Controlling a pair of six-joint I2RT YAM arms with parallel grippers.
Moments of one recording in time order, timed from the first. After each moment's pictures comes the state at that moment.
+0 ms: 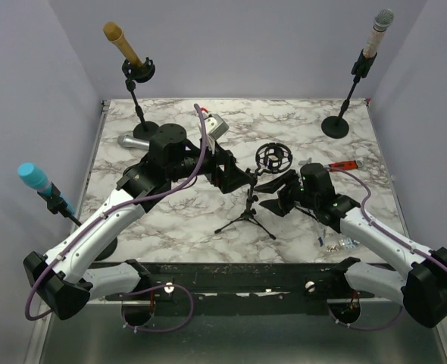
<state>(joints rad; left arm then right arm) -0.69 1.15 1.20 -0.28 0.53 -0.27 0.51 1.09 0.62 -0.15 -0.30 1.51</state>
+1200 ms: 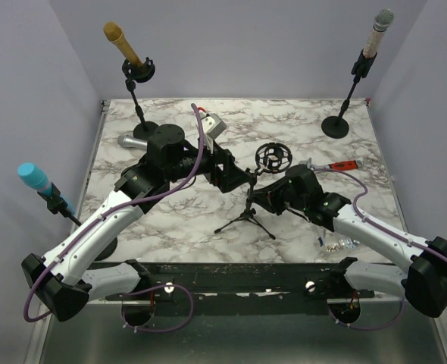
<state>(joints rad) -0.69 1.13 1.20 -0.28 0.51 -0.28 0.67 1.14 0.69 -0.23 -0.05 1.60</state>
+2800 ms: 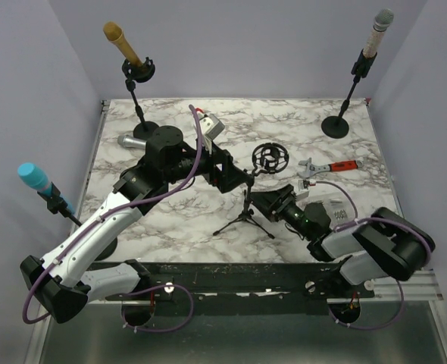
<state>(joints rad) -0.69 1.12 1.19 -0.27 0.48 -0.28 0.69 1.53 0.10 1.43 -0.05 1.35</state>
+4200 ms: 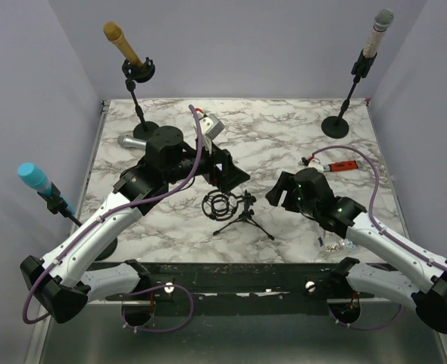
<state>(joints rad) -0.69 1.12 1.19 -0.28 0.47 -0.28 0.68 0.99 0.72 -0.38 0.22 0.78</state>
